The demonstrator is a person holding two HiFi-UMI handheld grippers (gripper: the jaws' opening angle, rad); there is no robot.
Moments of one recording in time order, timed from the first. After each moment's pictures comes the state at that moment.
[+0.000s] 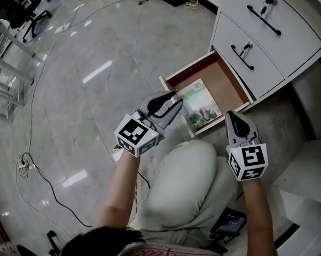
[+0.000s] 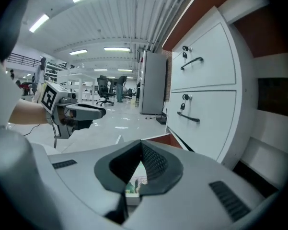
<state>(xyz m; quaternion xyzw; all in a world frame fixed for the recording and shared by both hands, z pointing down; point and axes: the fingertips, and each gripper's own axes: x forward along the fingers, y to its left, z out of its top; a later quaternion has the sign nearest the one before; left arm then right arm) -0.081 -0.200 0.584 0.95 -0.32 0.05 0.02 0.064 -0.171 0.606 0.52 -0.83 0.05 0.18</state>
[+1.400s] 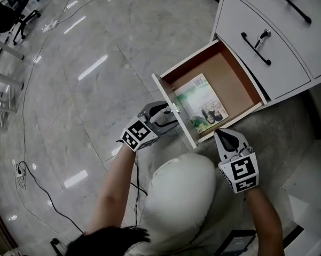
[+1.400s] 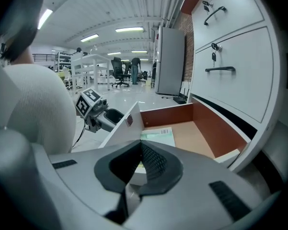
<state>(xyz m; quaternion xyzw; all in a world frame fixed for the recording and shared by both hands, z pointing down) -0.086 -0.233 0.807 0.96 -0.21 0.19 0.05 0.032 -0.167 0.741 0.42 -0.86 0.09 0.28</state>
